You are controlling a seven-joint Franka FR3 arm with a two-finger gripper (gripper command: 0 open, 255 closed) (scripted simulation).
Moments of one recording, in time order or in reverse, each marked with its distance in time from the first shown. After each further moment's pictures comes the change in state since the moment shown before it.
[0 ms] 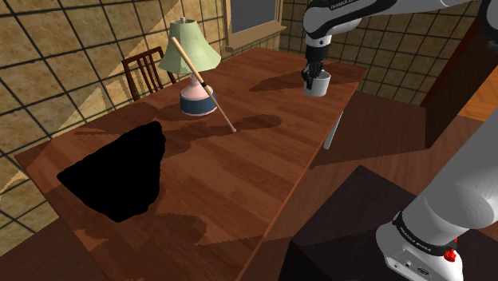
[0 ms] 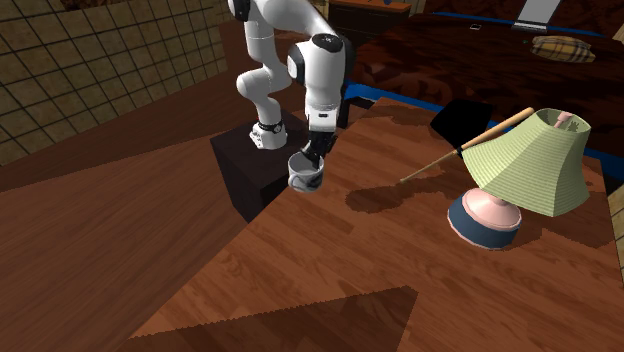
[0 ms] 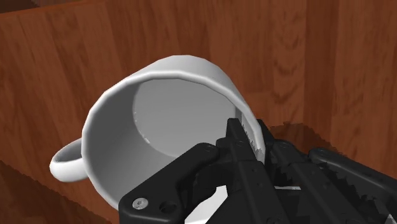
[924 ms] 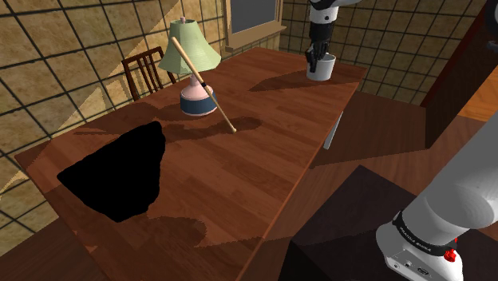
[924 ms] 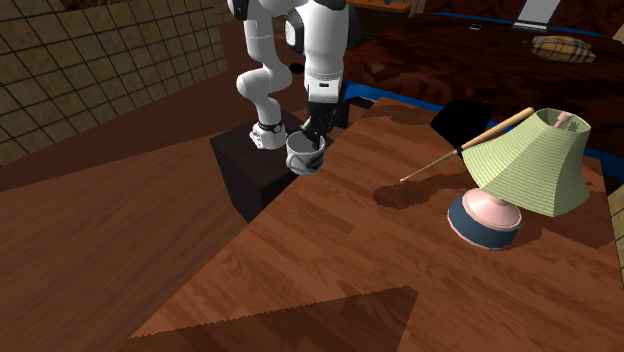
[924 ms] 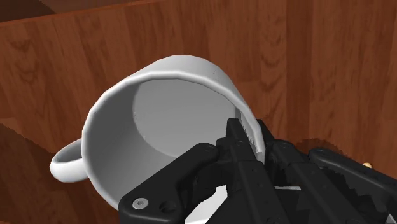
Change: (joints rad) arm 0.001 -0.023 0.001 0.159 0.000 -0.182 -0.006
